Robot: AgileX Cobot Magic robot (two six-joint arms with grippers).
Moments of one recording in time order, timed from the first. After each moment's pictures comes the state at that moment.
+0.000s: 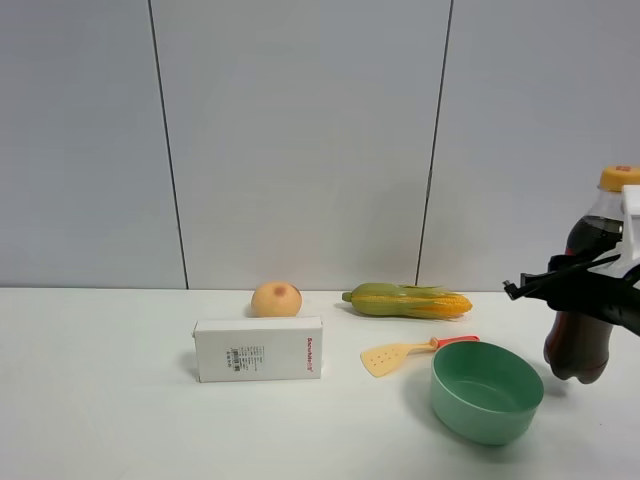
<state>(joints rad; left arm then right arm) 0.08 0.00 -0.49 -0.04 1.07 0.00 0.30 1.74 -0.42 0.63 -1.08 -0.28</state>
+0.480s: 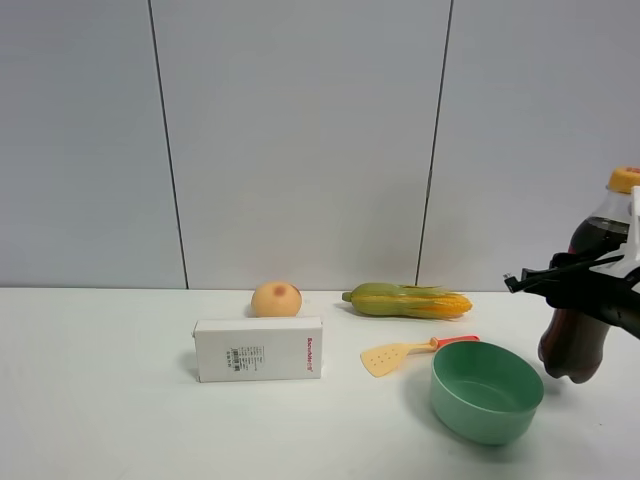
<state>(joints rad) 0.08 0.00 -0.49 -0.04 1.07 0.00 0.30 1.76 -0.42 0.64 -1.11 -0.19</state>
